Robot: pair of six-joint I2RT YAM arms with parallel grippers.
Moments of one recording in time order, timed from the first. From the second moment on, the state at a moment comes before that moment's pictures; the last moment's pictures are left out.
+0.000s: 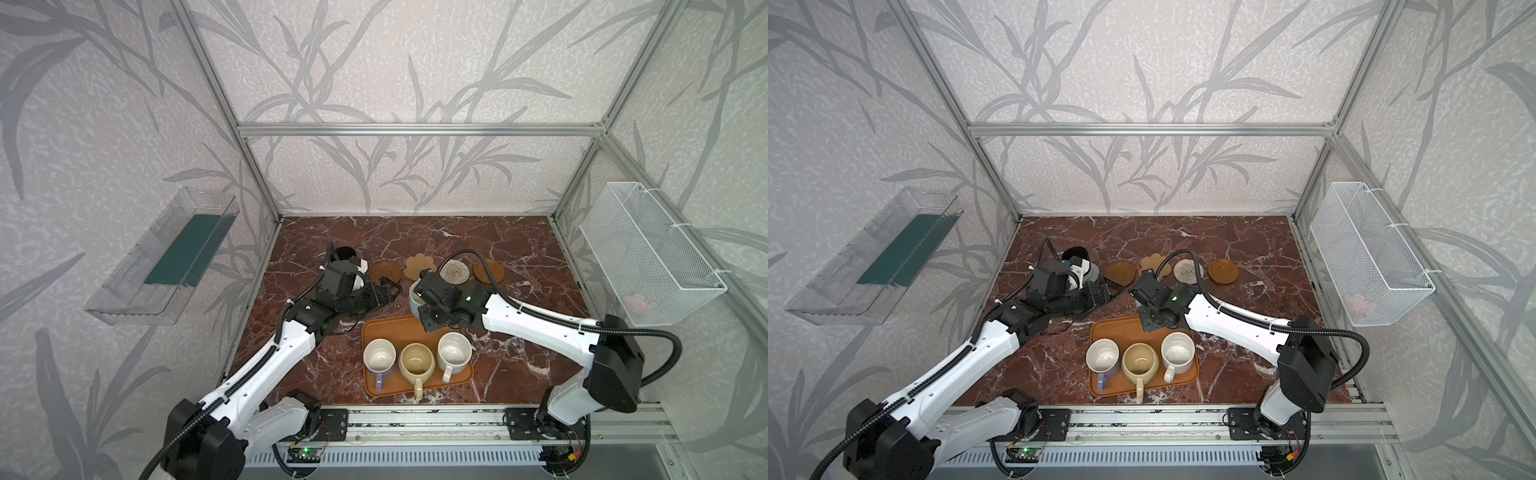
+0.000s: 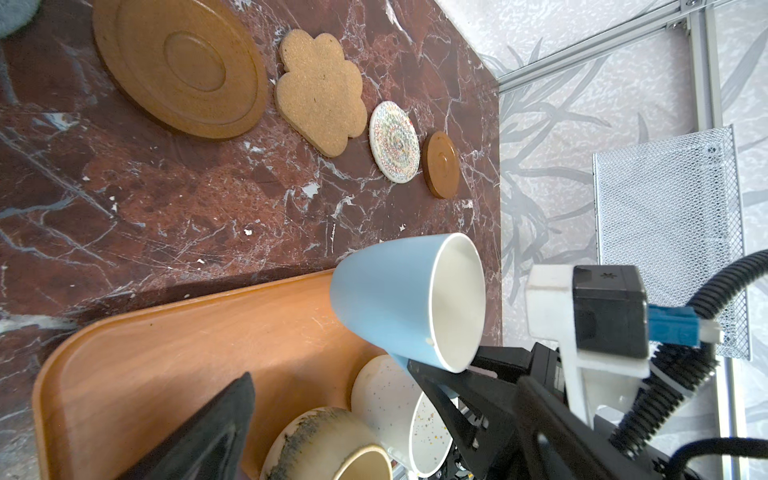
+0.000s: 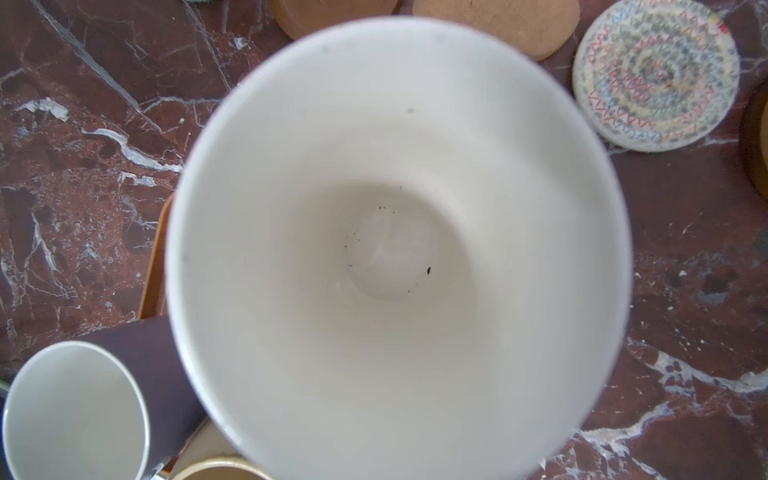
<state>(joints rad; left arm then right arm) -0.46 1.07 0.82 -0.40 0.37 -0.89 0.96 1.58 1.25 -0.76 0.18 0.56</state>
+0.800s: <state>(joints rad) -0.28 1.08 0.93 -0.45 0.36 -0.89 0.92 1.71 1.54 -0.82 0.19 0.52</state>
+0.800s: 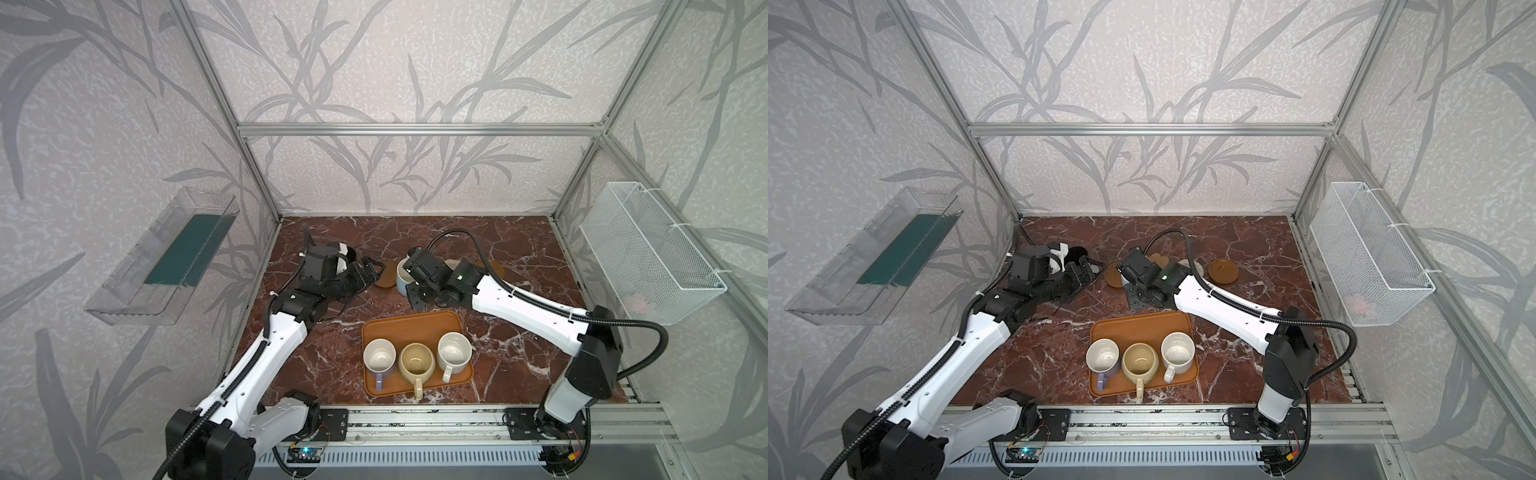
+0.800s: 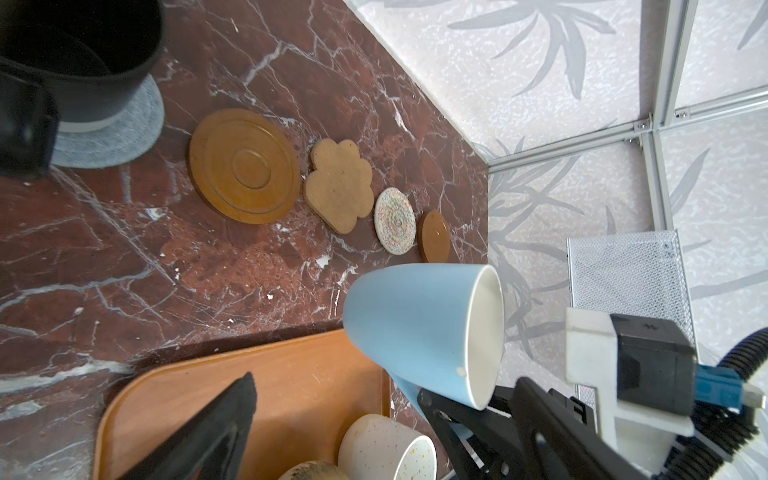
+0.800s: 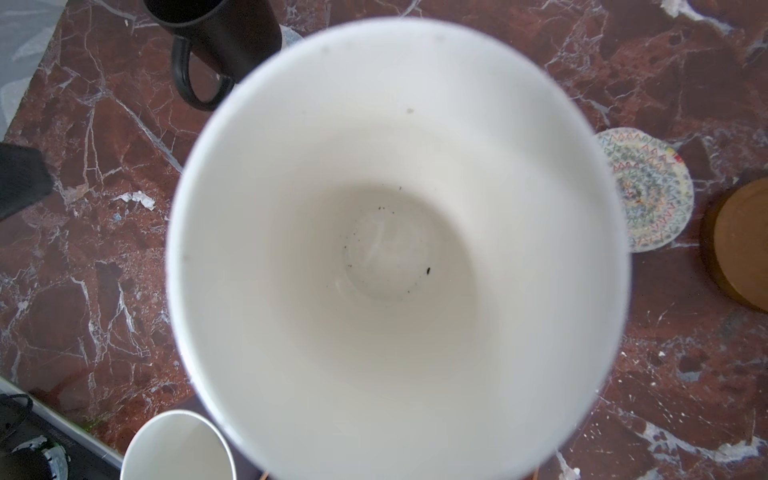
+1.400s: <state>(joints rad) -0.15 1.15 0.99 -0.45 0.42 -0.86 0.86 2.00 1.84 -0.90 0.14 0.53</state>
